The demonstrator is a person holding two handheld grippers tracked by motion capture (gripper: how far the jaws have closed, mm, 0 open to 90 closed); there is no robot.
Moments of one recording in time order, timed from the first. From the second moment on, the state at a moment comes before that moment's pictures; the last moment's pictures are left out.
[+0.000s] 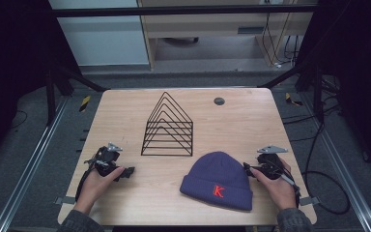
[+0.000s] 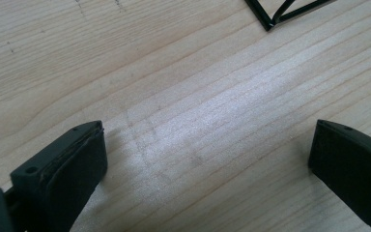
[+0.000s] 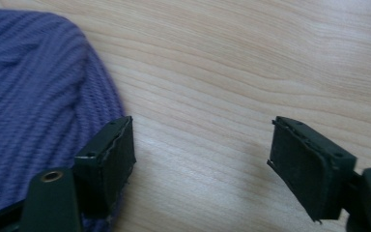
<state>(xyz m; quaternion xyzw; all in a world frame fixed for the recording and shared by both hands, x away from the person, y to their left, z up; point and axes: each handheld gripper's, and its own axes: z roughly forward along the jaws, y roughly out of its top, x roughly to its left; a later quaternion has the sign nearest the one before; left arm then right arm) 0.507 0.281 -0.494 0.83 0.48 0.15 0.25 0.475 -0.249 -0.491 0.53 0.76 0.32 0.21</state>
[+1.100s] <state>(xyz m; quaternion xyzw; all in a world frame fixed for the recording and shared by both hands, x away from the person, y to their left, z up) 0.506 0.281 -0.495 0.83 0.47 0.16 0.25 0.526 -0.177 -0.474 0.45 0.84 0.28 0.11</state>
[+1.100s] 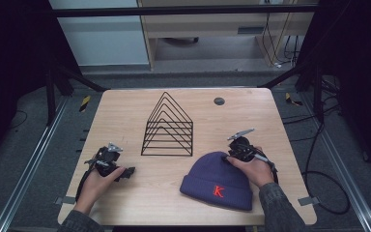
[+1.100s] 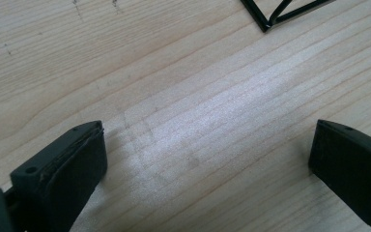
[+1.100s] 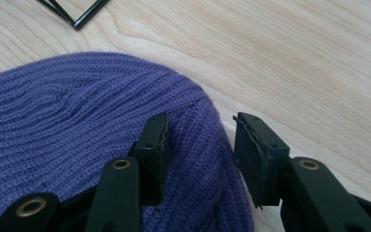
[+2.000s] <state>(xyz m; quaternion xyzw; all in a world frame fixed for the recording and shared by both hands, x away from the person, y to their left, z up) 0.506 0.279 -0.495 0.83 0.47 0.16 0.26 0.514 -0.176 -0.455 0.43 0.85 0.30 0.10</state>
